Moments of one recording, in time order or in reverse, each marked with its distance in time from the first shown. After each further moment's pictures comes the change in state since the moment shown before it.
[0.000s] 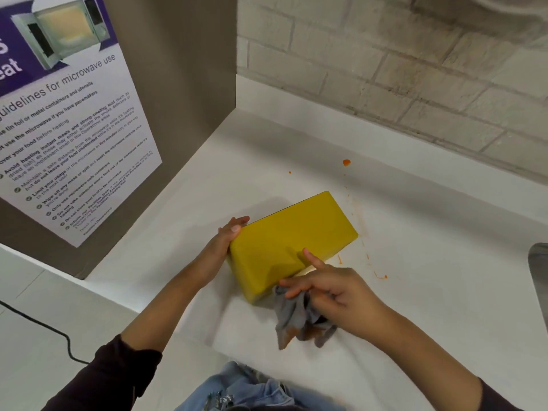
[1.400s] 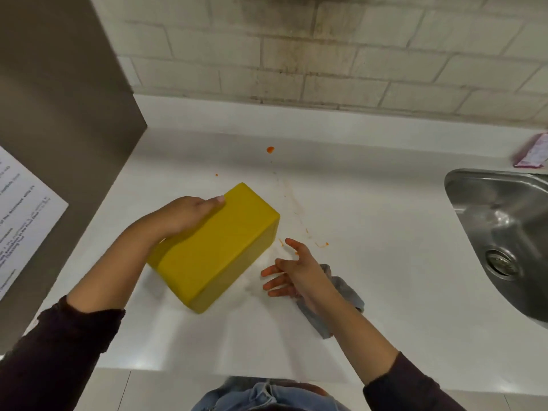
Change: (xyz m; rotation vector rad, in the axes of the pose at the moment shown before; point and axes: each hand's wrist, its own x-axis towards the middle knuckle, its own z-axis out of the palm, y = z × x) left_hand 0.052 0.100 0.052 0.884 -0.134 -0.188; right_hand -0.031 0.051 0.001 0.895 0.568 0.843
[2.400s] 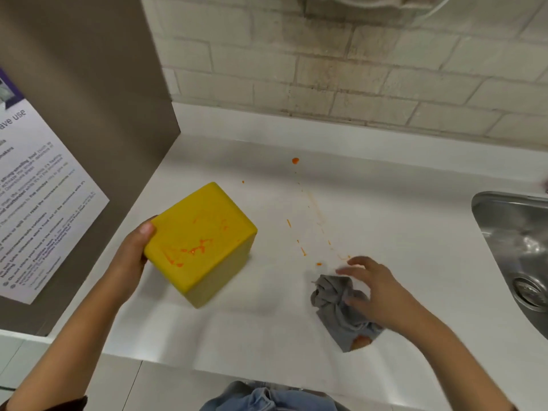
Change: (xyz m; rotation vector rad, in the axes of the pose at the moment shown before) left_hand -0.067 -0.108 -0.002 -0.843 0.341 0.358; right_hand -0.025 -0.005 -0.088 -1.309 0.142 -0.483
